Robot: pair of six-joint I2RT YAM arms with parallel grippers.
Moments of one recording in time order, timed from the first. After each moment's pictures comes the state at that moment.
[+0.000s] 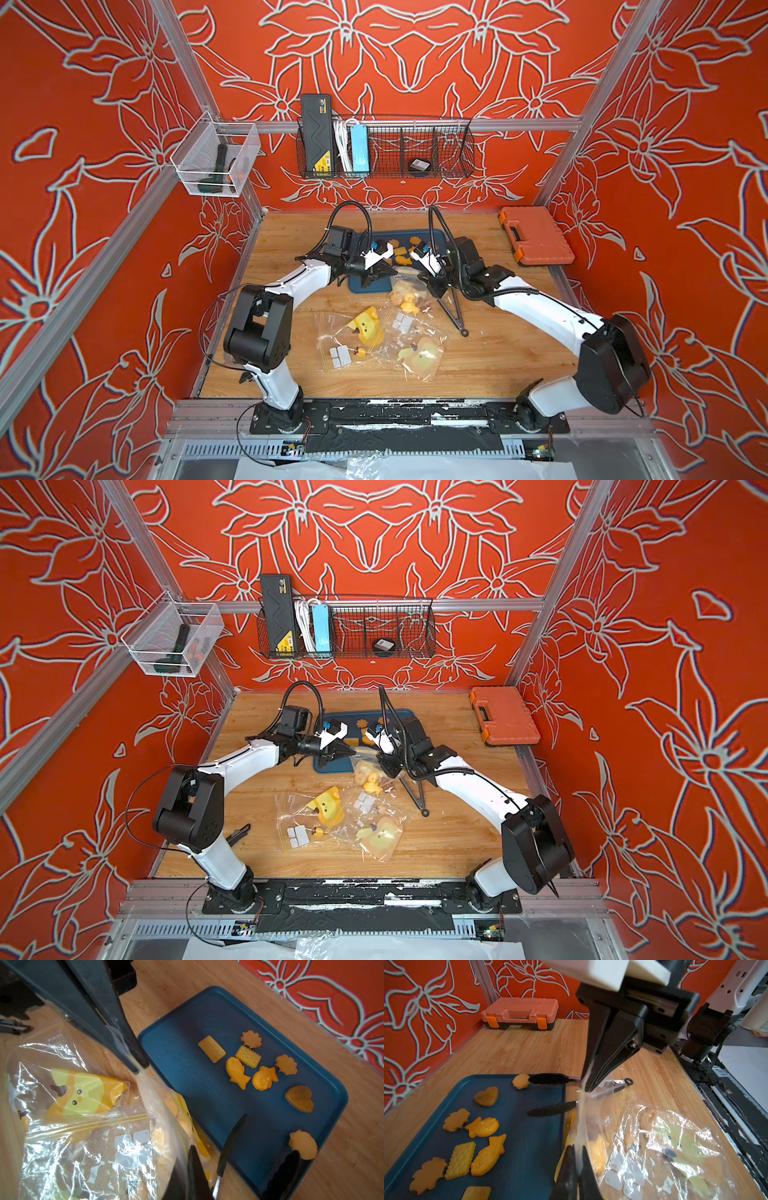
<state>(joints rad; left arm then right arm) -0.25 1.72 1.14 -0.19 1.08 0.73 0.60 1.46 1.06 -0.33 -0.24 -0.28</state>
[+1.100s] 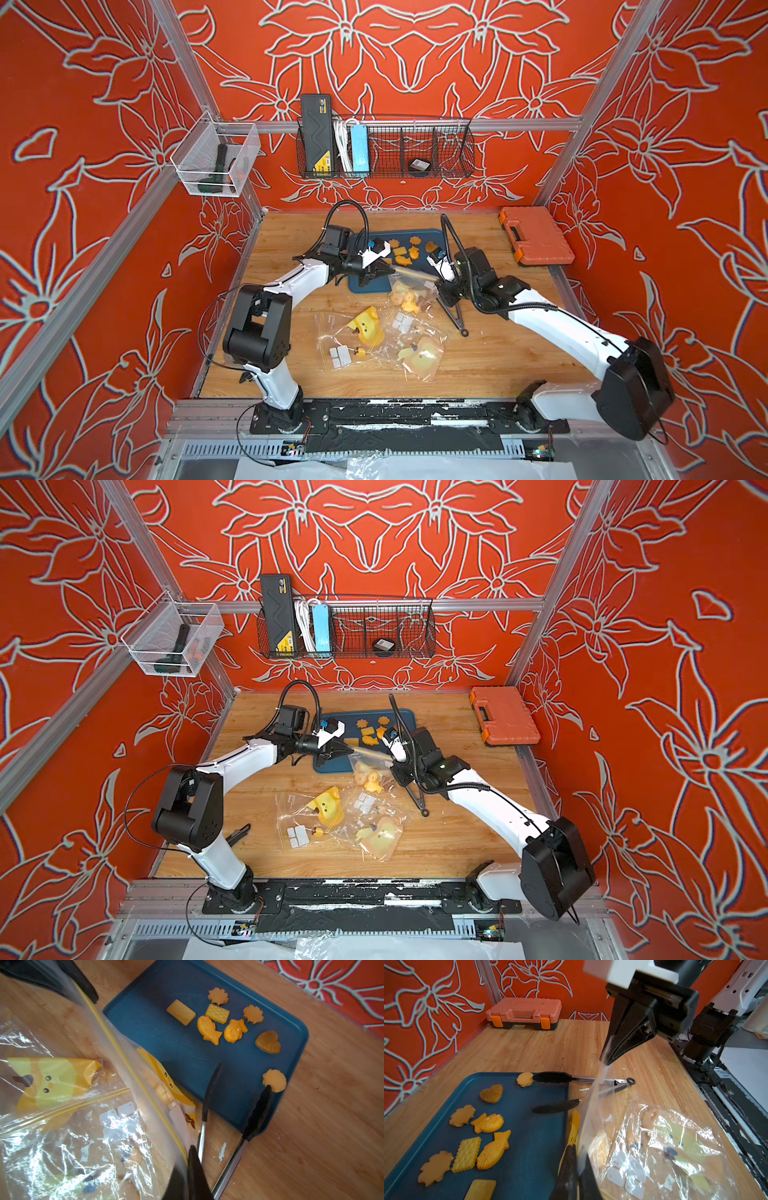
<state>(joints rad) -0.23 1.72 1.14 -0.19 1.09 0.73 0.60 1.31 0.95 -0.43 -0.06 -0.14</state>
